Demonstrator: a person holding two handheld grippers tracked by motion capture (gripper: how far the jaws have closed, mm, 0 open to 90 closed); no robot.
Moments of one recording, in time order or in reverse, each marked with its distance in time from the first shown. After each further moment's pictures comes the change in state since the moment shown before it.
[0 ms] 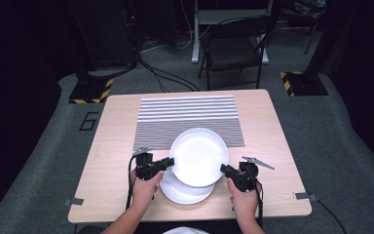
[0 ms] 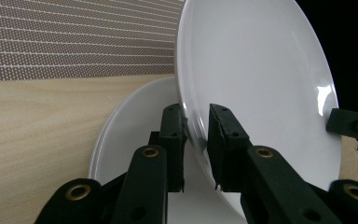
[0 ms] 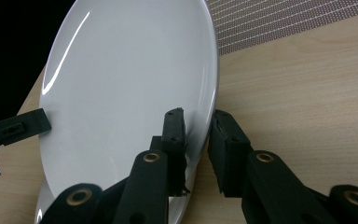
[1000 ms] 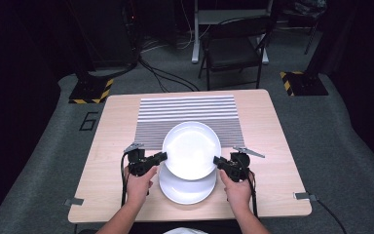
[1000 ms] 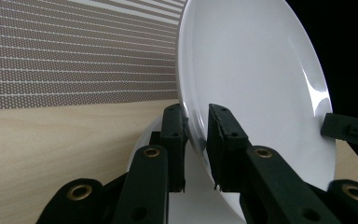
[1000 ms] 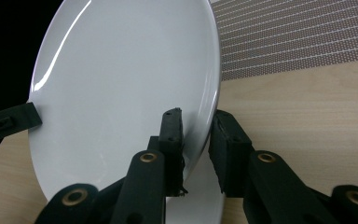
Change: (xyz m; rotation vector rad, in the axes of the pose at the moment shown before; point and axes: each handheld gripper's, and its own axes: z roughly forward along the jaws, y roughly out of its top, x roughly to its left) left arm 0.012 0.015 -0.017 -0.061 0.032 -0.012; right arm 0.020 0.021 0.020 0.020 0.023 -0.067
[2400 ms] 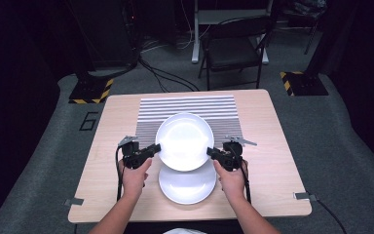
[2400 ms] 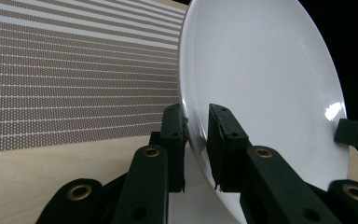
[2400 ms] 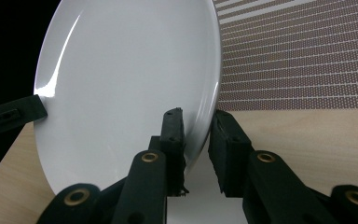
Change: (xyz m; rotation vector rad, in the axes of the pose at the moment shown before) left arm 0.008 0.022 -0.003 -0.064 0.060 0.006; right arm 0.016 0.026 0.018 0.010 0.036 -0.046
